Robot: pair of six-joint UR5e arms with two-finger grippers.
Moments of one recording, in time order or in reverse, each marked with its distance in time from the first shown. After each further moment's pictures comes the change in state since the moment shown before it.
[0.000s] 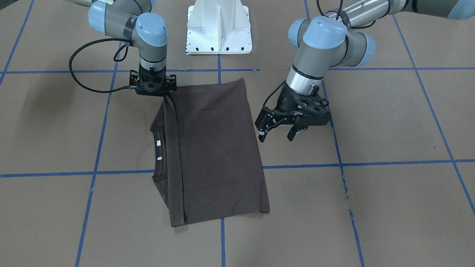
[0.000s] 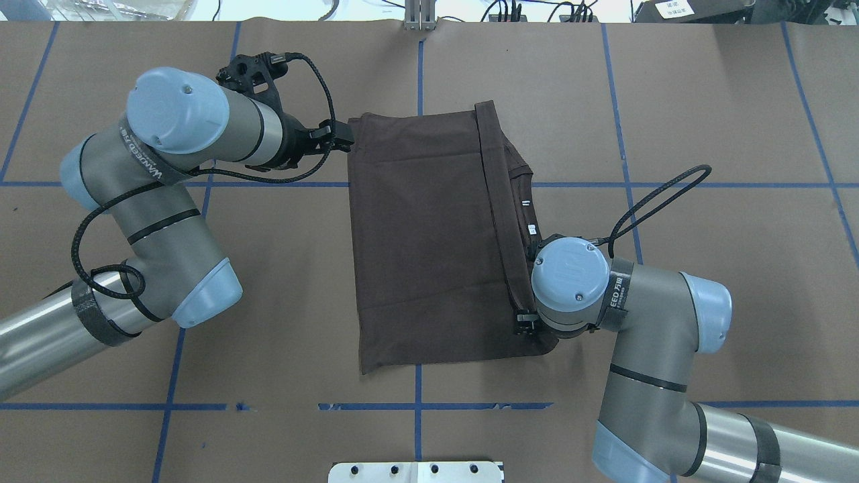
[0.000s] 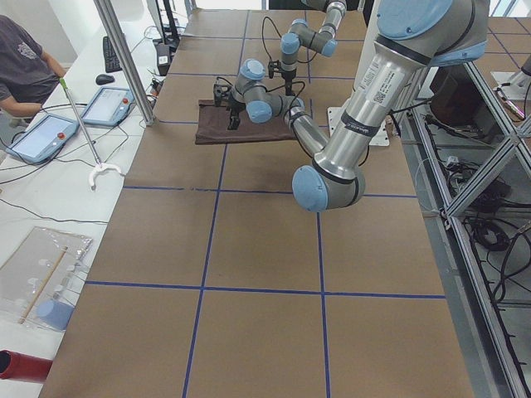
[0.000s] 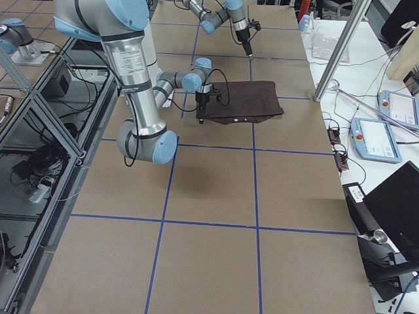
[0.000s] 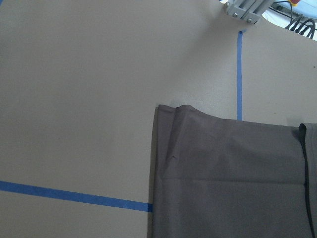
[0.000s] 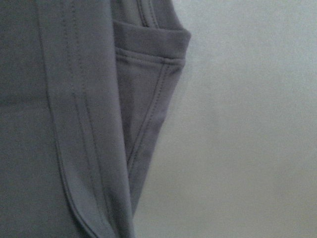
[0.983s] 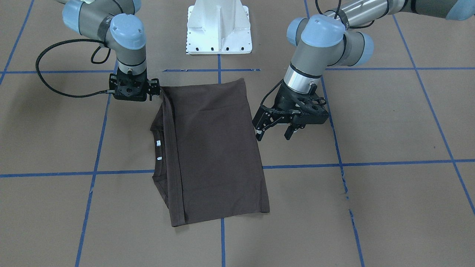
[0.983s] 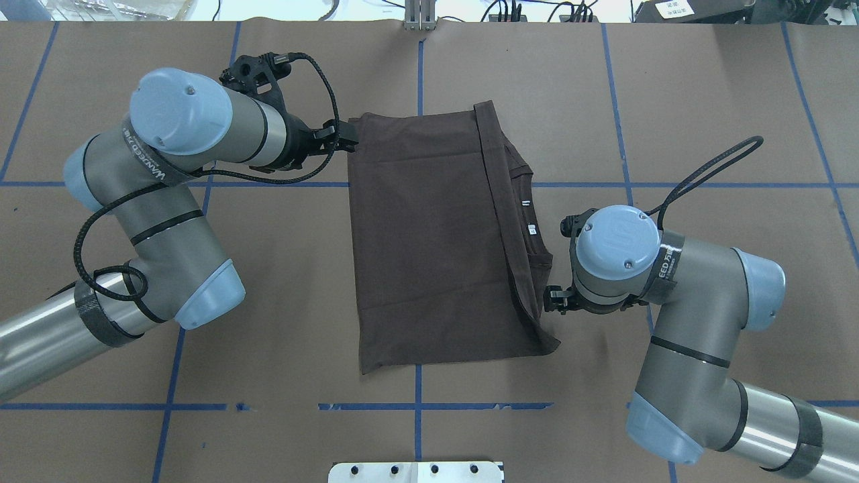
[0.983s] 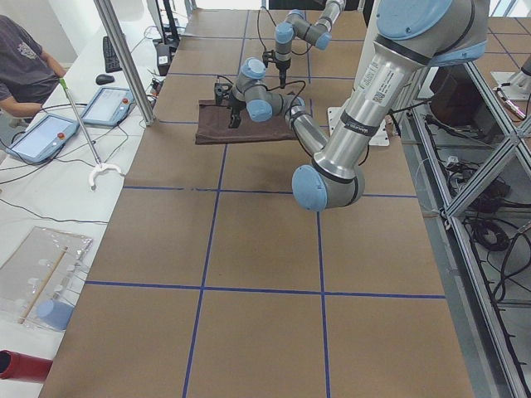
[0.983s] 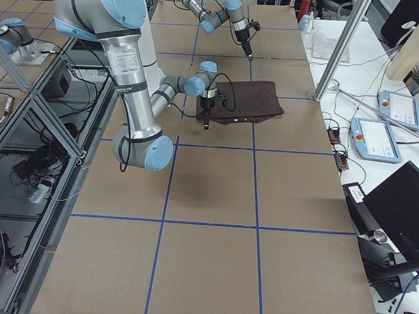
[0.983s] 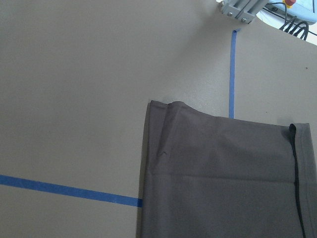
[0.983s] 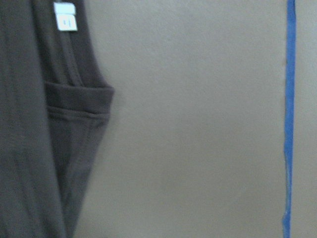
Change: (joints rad) left arm 0.004 -0.006 -0.001 -0.002 0.000 -0.008; right arm 0.095 -0.032 0.039 0.008 0.040 -0.078
